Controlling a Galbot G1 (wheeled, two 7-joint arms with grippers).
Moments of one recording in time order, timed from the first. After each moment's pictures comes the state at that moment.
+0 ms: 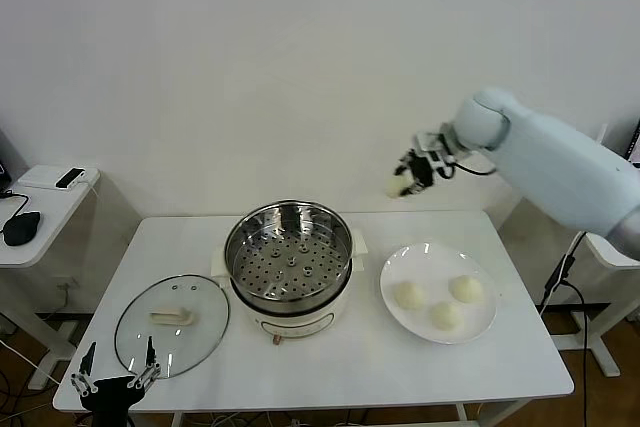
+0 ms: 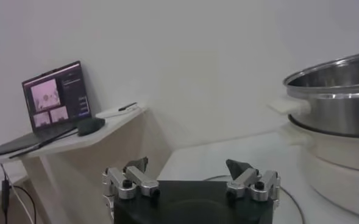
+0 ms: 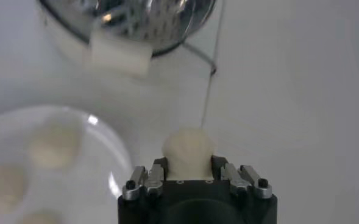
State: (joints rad) left arm 1.86 -1.36 -0.72 -2.14 -0.03 0.00 -0.28; right arm 0.44 0.99 -0.92 1.13 0.07 -0.10 -1.06
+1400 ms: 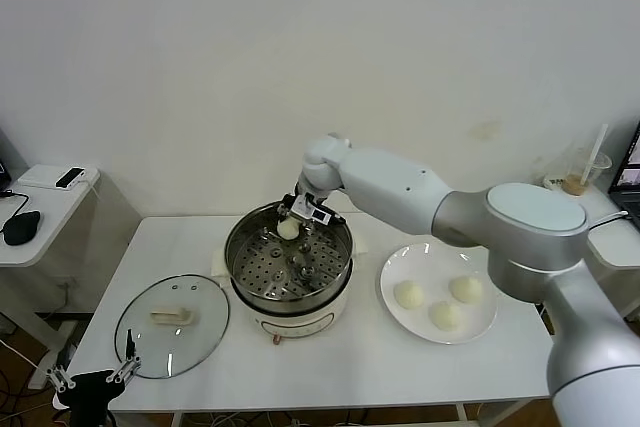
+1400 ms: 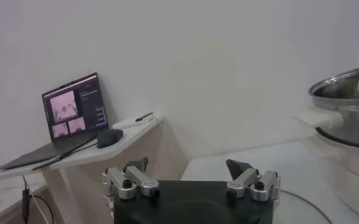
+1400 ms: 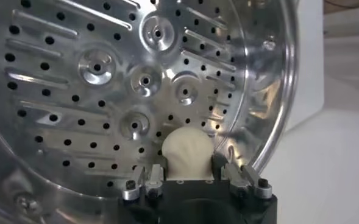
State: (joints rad) left arm 1.87 -1.36 -0.78 -2.17 -0.05 0.00 -0.29; right arm 0.37 1.49 -1.18 0.82 -0.30 0.44 -0.83
